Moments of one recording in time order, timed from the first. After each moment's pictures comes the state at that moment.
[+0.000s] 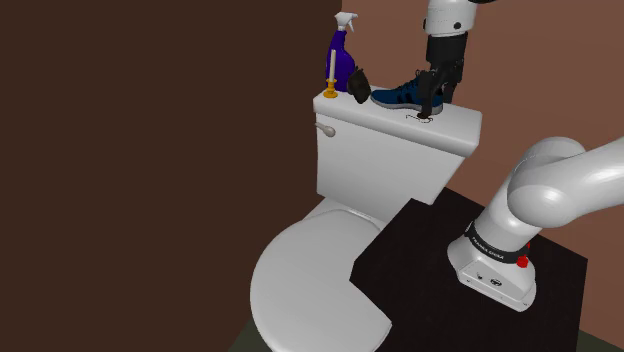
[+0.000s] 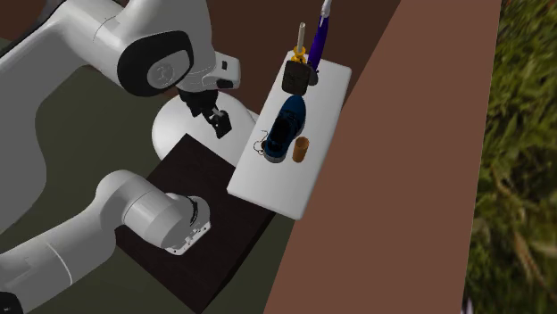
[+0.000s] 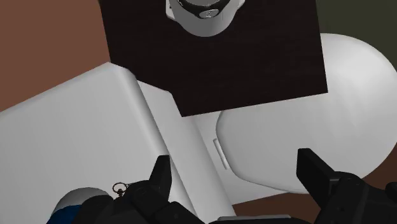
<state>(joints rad) 0.01 -0.76 -0.03 -2.43 -0.04 1.45 0.11</state>
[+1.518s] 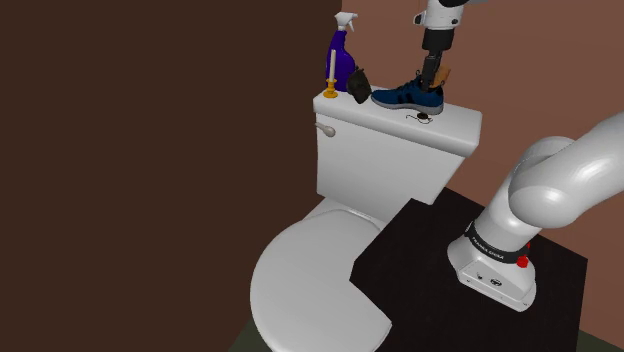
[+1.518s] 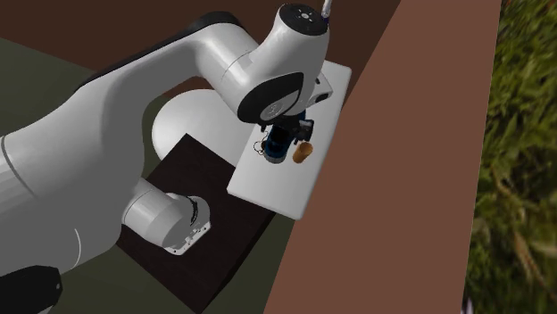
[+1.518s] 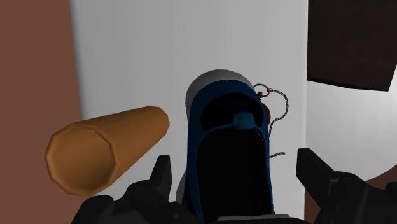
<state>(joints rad) 0.04 -0.46 -0.41 -2.25 -0.19 1.69 -0.52</state>
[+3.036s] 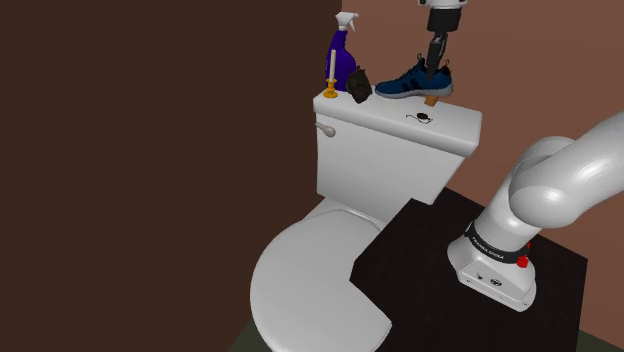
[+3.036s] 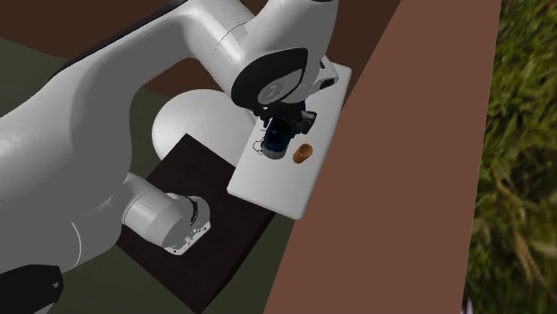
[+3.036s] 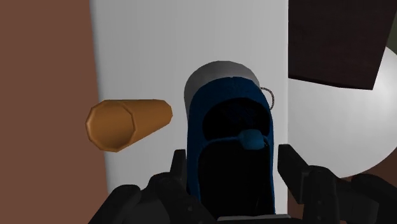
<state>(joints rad) 0.05 -0.45 -0.39 -2.13 -0.18 1.58 -0.53</state>
